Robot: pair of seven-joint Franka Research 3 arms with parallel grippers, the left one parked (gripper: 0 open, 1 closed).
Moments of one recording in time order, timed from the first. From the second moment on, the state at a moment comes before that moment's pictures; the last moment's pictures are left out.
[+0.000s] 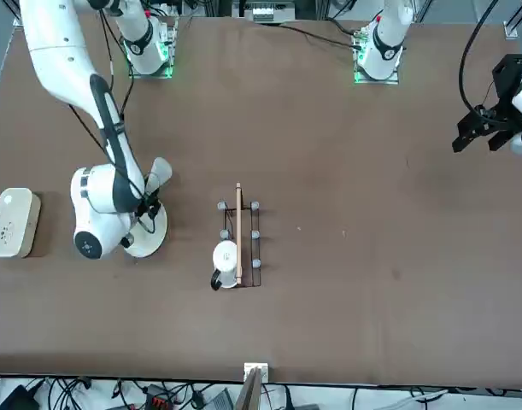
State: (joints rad) arm 0.16 0.68 0.01 -1.55 0.14 1.56 0.88
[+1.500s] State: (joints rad) arm 0.23 0.70 0.01 -1.46 0.07 1.69 1.02
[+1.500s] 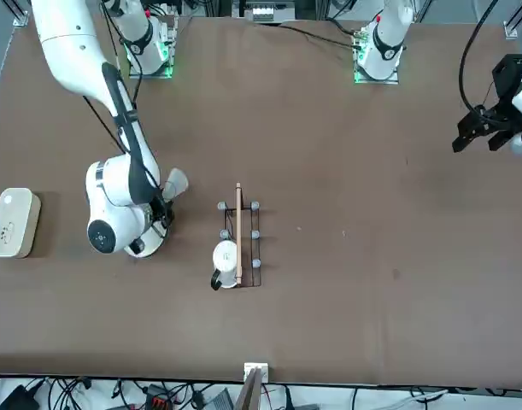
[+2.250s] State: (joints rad) arm 0.35 0.70 0.01 -1.43 -0.33 1.69 1.41
